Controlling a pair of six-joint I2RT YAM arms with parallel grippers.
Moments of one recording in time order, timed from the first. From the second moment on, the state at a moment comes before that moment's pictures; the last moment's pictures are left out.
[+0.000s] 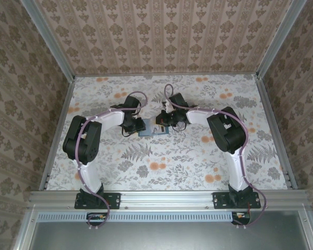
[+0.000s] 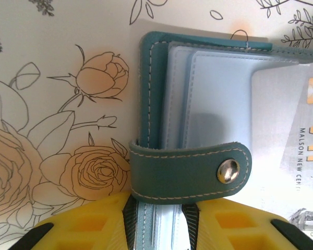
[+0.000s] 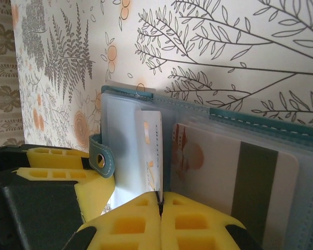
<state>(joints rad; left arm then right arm) -0.46 1.87 1.17 -0.55 0.19 -0.58 0.49 2.15 1.38 -0.11 -0.59 0.68</state>
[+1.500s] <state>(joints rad) -0.46 1.77 1.10 -0.53 0.19 -0.59 0.67 2.11 1.35 -0.09 -0.25 0.70</state>
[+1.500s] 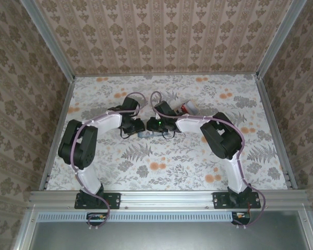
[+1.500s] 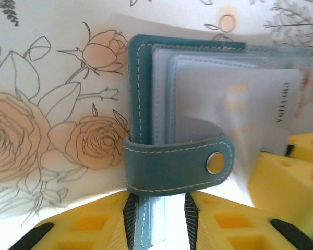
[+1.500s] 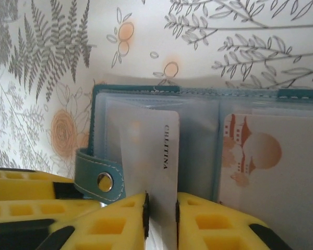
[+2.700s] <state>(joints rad) -0.42 1.75 1.14 -0.52 0.19 -0.56 0.58 1.91 1.31 -0.41 -0.24 0.45</state>
